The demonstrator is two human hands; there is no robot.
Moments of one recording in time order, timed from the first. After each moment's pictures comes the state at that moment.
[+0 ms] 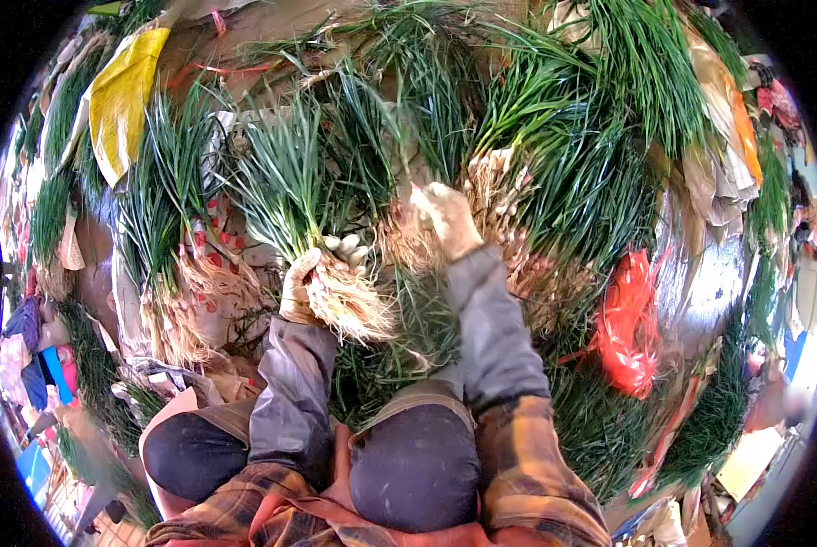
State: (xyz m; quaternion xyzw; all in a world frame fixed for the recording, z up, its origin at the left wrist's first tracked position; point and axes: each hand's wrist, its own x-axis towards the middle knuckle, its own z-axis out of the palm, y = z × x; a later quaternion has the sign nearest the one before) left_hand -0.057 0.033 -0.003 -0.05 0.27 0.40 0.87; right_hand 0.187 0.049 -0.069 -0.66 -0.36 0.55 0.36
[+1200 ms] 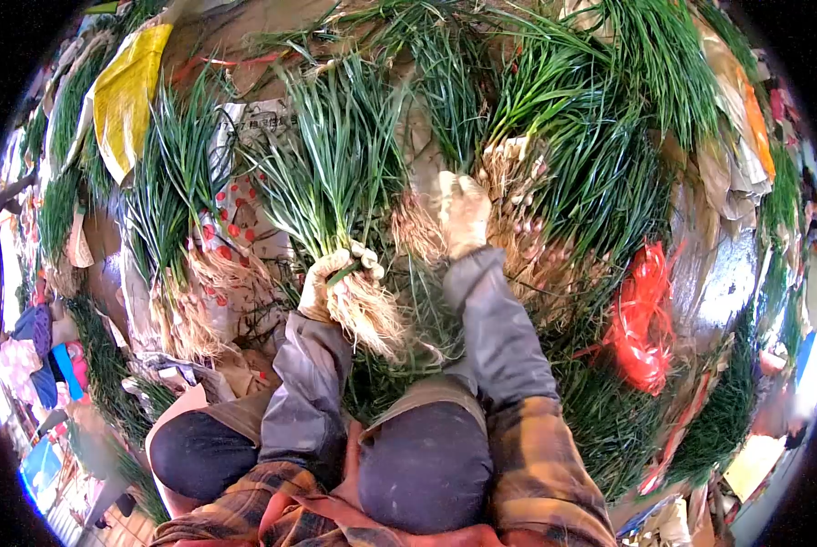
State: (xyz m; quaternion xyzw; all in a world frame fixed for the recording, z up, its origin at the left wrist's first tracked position) left_hand -0.058 0.023 -0.017 -0.09 0.24 0.35 0.90; right_hand 0.174 0.042 -0.099 -0.42 -0.02 0.61 0.67
